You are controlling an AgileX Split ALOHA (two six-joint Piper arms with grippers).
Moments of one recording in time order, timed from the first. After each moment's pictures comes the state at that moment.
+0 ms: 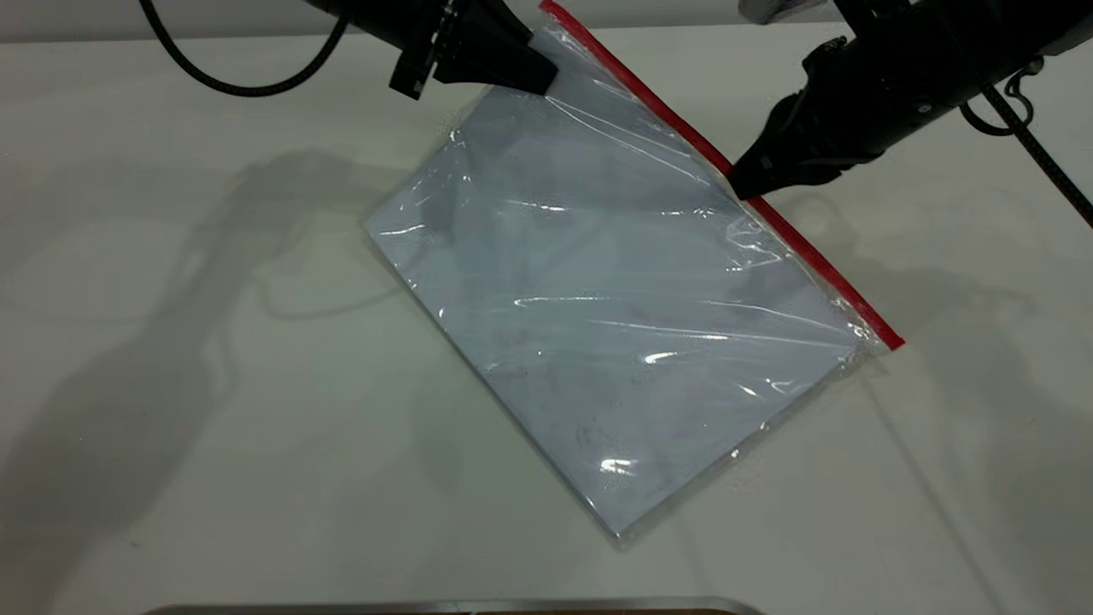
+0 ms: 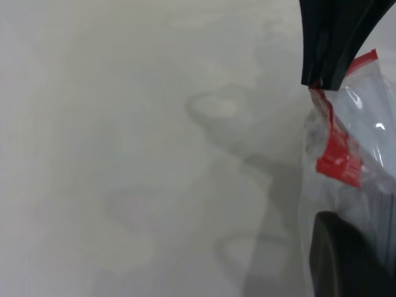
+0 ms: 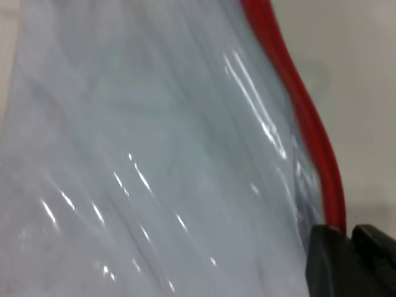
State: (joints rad) left arm -0.20 2.69 -2.07 -1.20 1.13 2.05; right arm 0.18 2.23 -1.11 1.41 0.41 -1.80
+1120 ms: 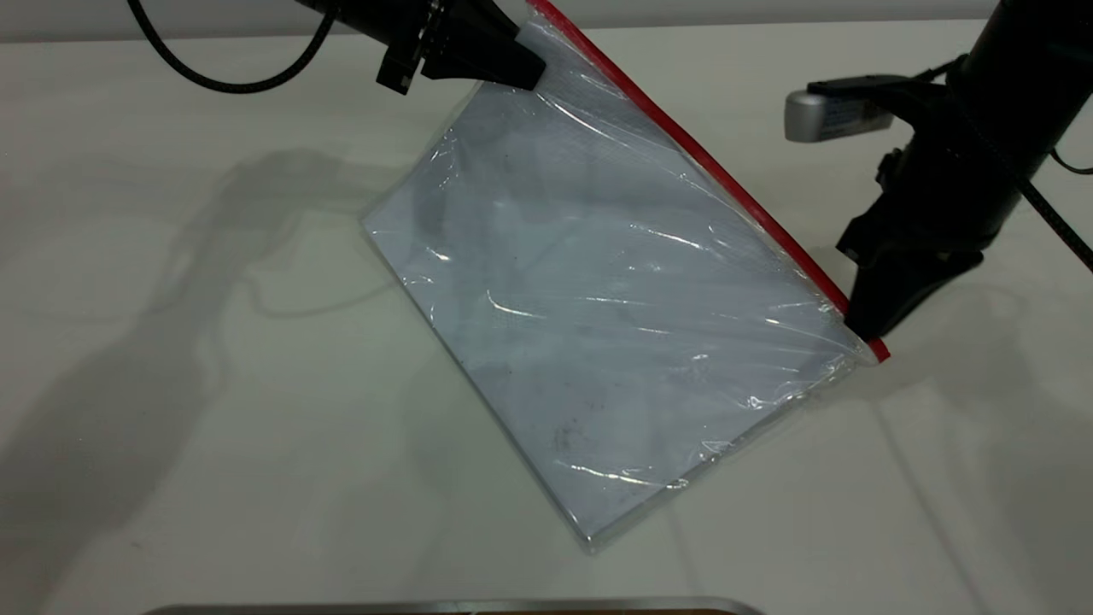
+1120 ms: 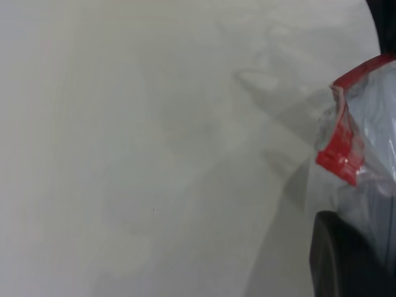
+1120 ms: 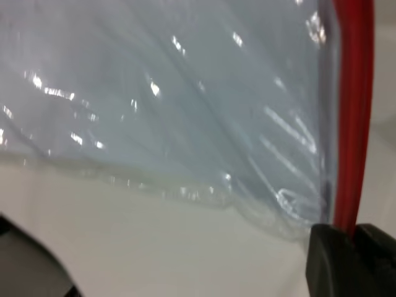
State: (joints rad) left arm -0.18 2.69 -2.07 -1.20 1.14 2.05; right arm 0.18 2.23 -1.11 0.44 0.63 -0.73
